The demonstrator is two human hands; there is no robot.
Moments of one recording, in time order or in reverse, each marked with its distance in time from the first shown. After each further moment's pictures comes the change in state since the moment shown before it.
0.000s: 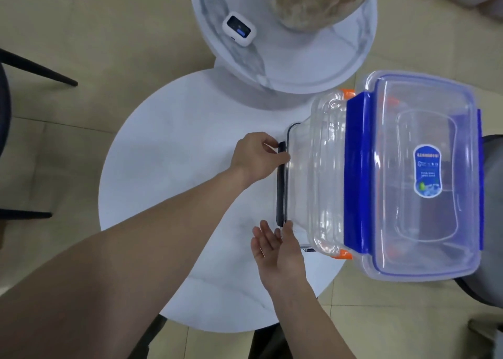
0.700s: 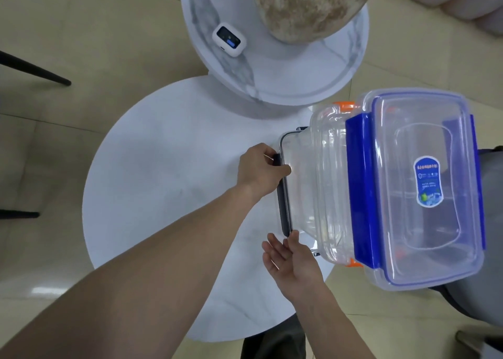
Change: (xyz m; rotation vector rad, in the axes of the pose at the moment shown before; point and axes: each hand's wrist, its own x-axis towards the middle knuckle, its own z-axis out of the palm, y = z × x) left_hand -0.003 0.015 0.037 -0.119 0.076 -0.086; right_hand 0.007 -0.057 -0.026 -0.218 -0.007 0.036
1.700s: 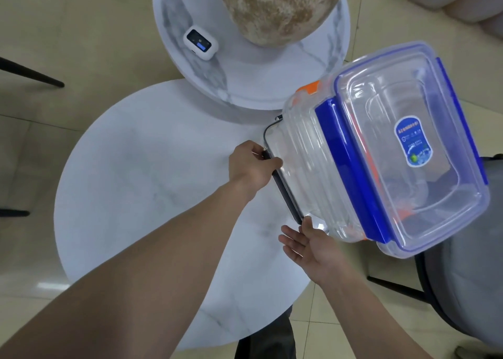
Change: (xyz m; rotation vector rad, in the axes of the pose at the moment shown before) left_hand 0.010 0.025 0.043 -0.118 0.145 -0.082; right_hand 0.026 -0.100 -0.041 -0.371 -0.034 -0.099
